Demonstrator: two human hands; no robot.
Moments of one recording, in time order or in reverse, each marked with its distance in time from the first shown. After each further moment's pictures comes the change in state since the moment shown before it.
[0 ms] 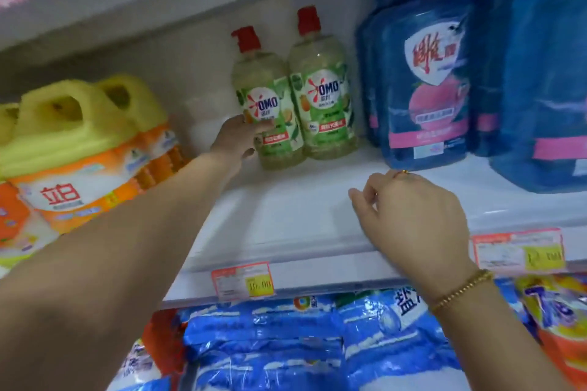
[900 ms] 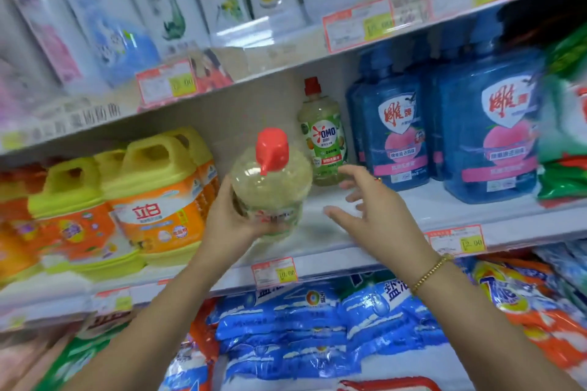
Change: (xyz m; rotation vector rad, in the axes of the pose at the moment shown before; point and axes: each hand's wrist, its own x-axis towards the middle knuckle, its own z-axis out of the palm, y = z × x) left_hand -0.187 -0.011 -0.064 0.125 -0.008 0.492; right_hand -0.014 -0.032 -0.066 0.673 -0.099 -0.021
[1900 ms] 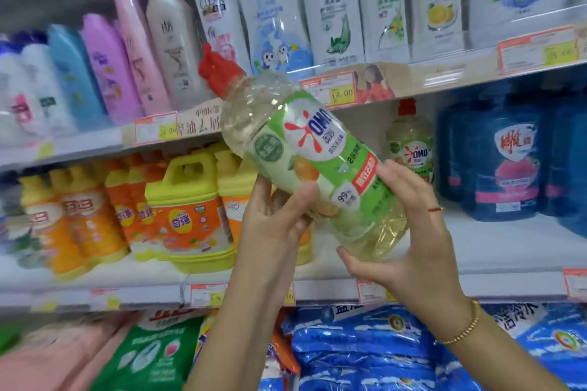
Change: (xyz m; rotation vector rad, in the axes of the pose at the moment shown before) left_hand -0.036 0.039 -0.107 -0.902 -0.005 -0.010; right_hand -0.010 -0.115 0.087 0.103 0.273 -0.466
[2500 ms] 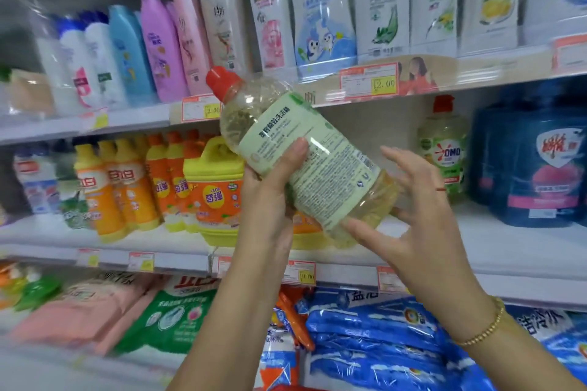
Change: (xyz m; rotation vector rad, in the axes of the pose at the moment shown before) left_hand 0.007 0.027 -0.019 -0.068 0.284 0.057; right_hand 0.013 -0.047 0.005 0.167 -0.131 0.201
